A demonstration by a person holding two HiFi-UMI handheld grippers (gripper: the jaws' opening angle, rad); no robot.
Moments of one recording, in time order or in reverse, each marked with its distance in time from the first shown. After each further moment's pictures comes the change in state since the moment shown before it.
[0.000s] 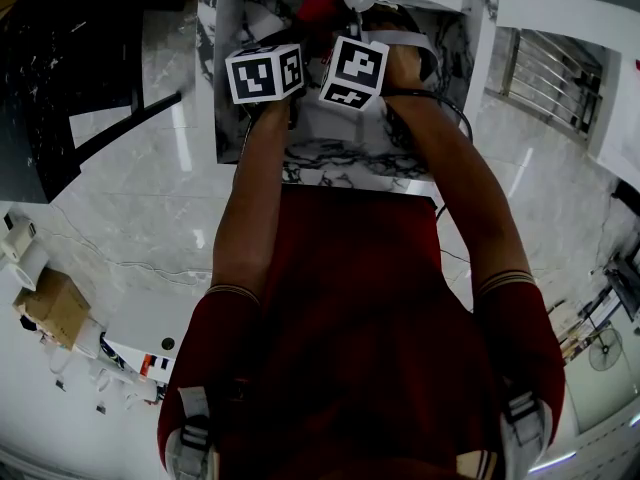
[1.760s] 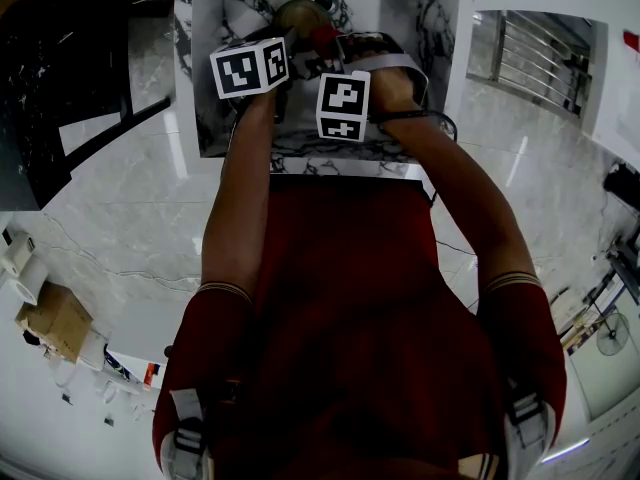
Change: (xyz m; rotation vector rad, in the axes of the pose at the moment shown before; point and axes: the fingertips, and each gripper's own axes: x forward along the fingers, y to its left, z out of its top) left arm 0.001 -0.010 -0.011 0.021 0.008 0.003; right arm -0.036 0.103 -0.030 -0.186 0.091 0.245
